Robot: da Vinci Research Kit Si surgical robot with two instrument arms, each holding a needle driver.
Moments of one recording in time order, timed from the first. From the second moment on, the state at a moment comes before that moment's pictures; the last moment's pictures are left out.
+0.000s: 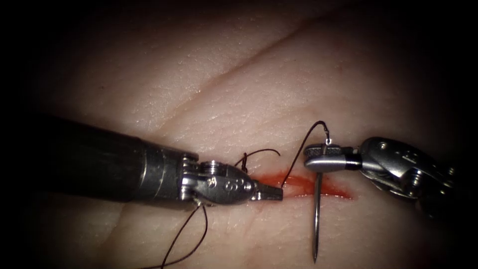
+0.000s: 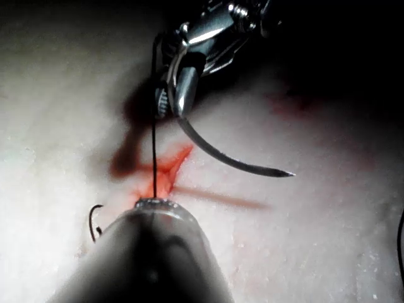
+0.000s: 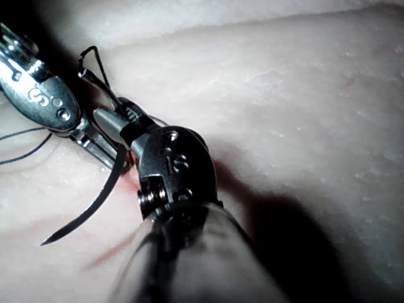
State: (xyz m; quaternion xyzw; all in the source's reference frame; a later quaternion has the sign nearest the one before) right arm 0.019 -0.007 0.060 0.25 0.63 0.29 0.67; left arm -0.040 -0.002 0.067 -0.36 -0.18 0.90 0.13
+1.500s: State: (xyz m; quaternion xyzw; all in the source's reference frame) right arm 0.018 -0.007 0.060 0.23 0.64 0.27 0.68; left arm -0.041 -0.002 0.071 -0.35 -0.25 0.90 0.07
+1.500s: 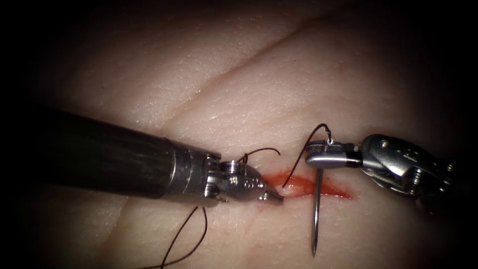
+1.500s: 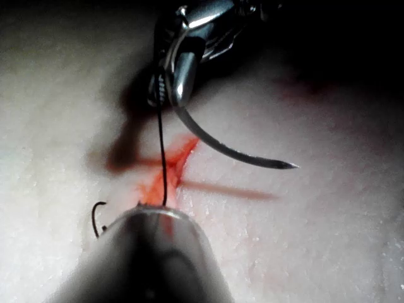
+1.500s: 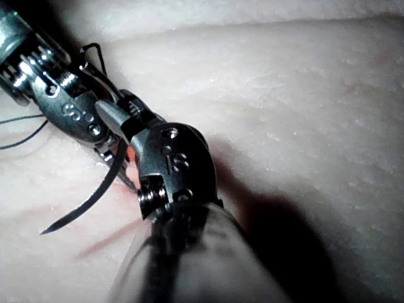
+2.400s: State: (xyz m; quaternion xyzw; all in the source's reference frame) right arm 0.020 -0.006 0.060 0.19 0.68 0.23 0.67; left arm -0.041 -0.003 0.077 -0.22 -0.31 0.93 0.04
